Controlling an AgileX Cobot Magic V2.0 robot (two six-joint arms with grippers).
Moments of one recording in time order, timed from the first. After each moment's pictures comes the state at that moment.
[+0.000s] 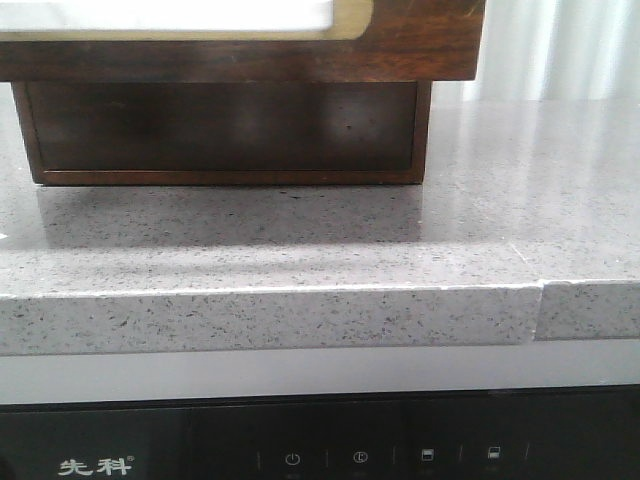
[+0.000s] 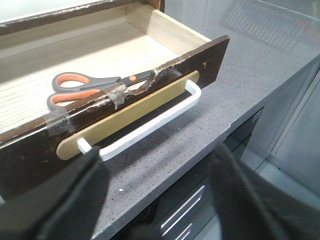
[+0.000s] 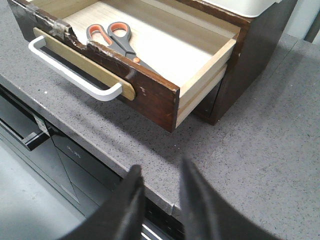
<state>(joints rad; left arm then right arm) -0.58 0.57 -0.91 -0.20 0.82 0.16 0.54 0.60 -1.00 0.11 0.89 -0.14</state>
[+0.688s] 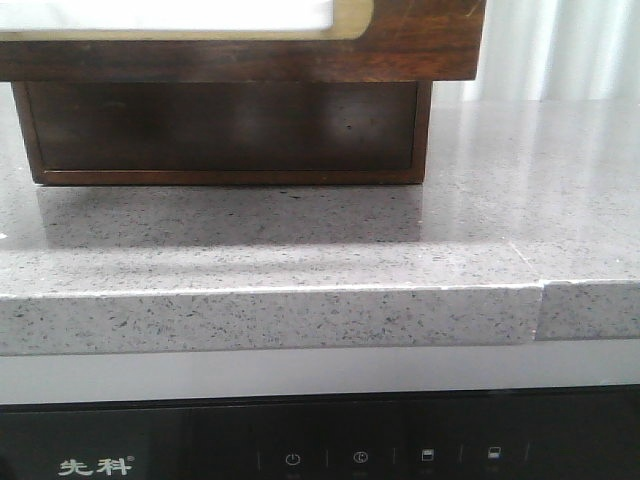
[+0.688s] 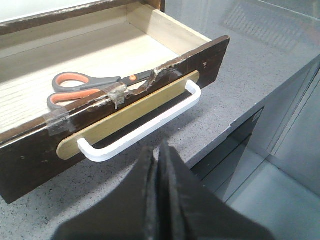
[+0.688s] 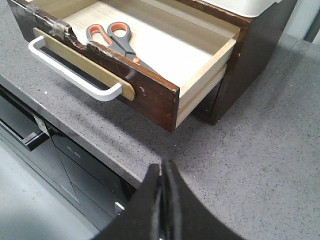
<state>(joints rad) -0.58 0.57 -0.91 -0.20 0.82 0.16 0.54 0.60 -1.00 0.11 0.89 -0.14</state>
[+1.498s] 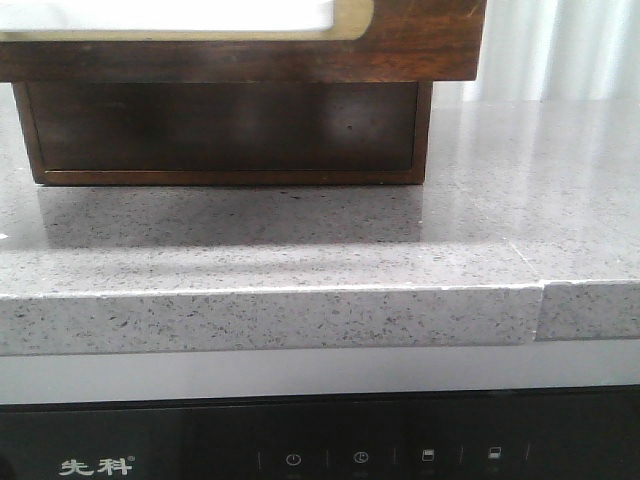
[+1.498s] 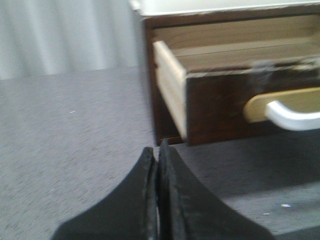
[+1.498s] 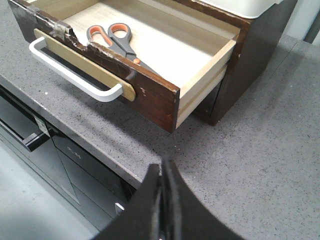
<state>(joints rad) -0.07 0.13 -0.36 -0.10 0.43 0.16 0.54 0.59 -1.00 0.11 0.89 -0.14</state>
